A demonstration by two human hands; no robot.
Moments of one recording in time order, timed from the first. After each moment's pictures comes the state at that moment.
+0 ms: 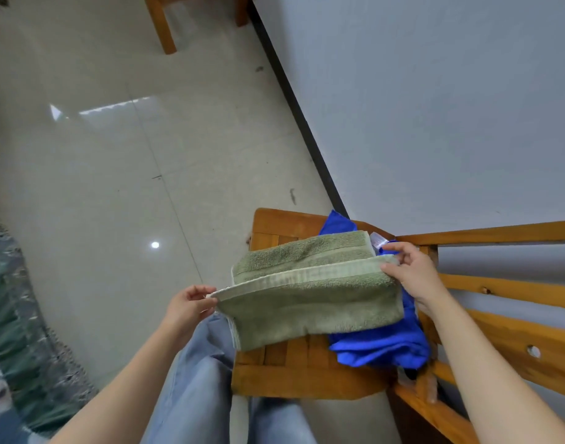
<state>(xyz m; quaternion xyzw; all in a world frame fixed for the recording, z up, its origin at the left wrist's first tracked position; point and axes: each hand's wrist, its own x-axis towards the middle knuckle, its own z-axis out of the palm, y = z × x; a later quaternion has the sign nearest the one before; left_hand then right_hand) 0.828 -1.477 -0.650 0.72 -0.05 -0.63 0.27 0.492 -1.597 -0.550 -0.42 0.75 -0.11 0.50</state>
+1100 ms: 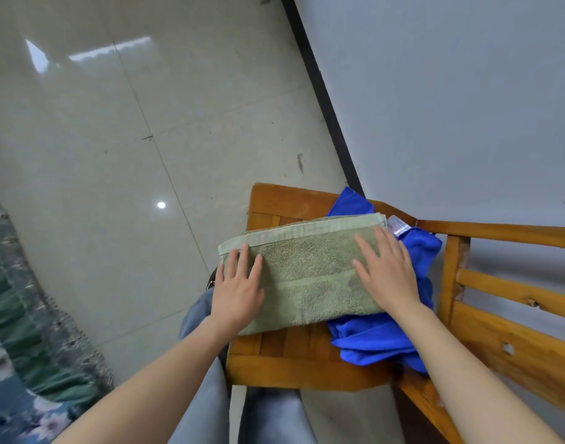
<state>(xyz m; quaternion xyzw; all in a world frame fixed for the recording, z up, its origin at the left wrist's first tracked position) 0.746 -1.493 -0.703 0.66 -0.67 -0.30 -0.17 0.508 -1.585 -0.636 -0.73 0.60 0.23 0.21</state>
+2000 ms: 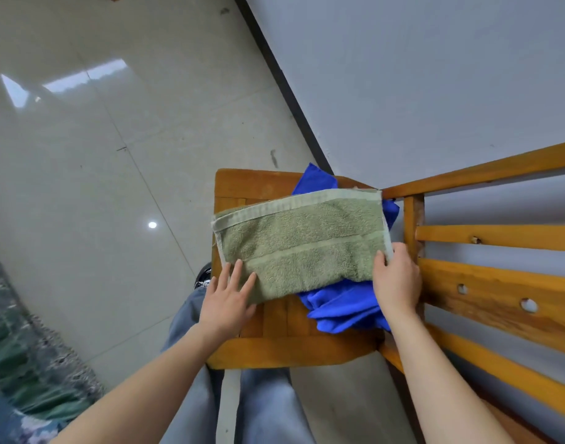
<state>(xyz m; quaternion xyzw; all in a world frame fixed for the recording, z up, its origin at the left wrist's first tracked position) 0.707 -1.451 -0.689 0.60 -0.70 -0.34 -0.21 0.467 -1.529 -0.602 -0.46 0.86 -0.01 0.21</state>
